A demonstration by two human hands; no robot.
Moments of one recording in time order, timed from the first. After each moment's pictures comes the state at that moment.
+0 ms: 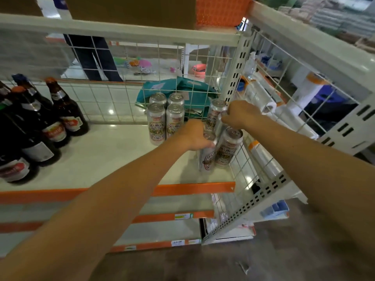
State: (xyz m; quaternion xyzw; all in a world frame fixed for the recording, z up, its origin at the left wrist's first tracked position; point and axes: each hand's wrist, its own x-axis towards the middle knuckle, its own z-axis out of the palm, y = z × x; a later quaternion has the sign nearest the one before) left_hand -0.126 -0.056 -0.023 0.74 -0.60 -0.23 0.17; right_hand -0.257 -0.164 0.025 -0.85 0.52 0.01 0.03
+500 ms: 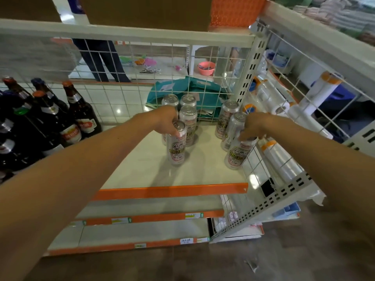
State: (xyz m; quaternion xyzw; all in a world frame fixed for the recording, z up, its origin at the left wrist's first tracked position) left_hand -0.005 -0.035 0.008 0.75 -0.62 -0.21 0.04; right_hand -0.258 -0.156 0.035 -0.81 0.53 0.22 0.09
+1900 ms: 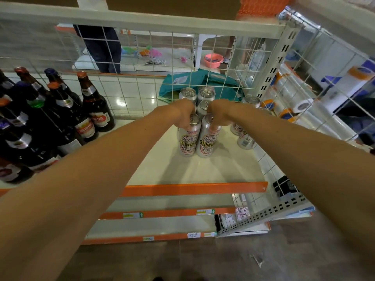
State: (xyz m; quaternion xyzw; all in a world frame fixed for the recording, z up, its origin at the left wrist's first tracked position) left_hand 0.021 -0.047 -0.006 0.75 -0.64 -0.17 0.01; right_hand -0.111 -0.118 0.017 -0.89 0.41 0.20 0.06
